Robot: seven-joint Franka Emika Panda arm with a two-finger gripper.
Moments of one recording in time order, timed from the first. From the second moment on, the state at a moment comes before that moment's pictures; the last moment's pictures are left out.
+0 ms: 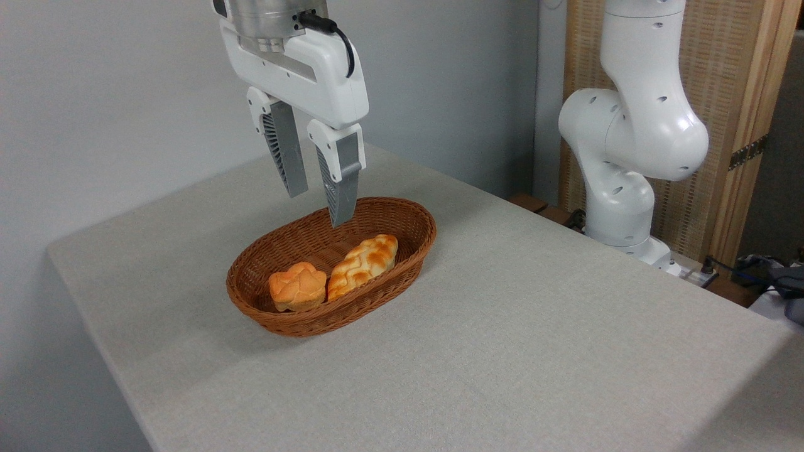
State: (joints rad) arm -0.09 -0.02 0.03 -1.58 -0.09 1.57 0.70
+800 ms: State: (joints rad) arm -0.09 -0.02 -0.09 -1.71 -0.09 1.76 0.70
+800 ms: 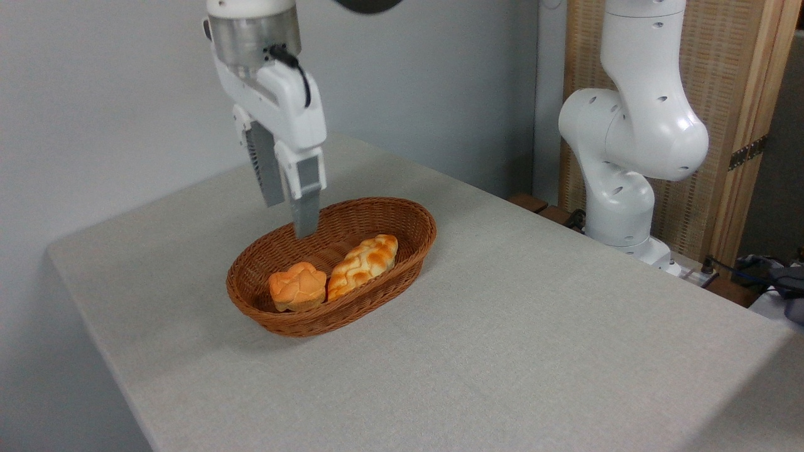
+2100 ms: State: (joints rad) arm -0.16 0.06 -0.14 -1.99 -0.05 2.10 0.70
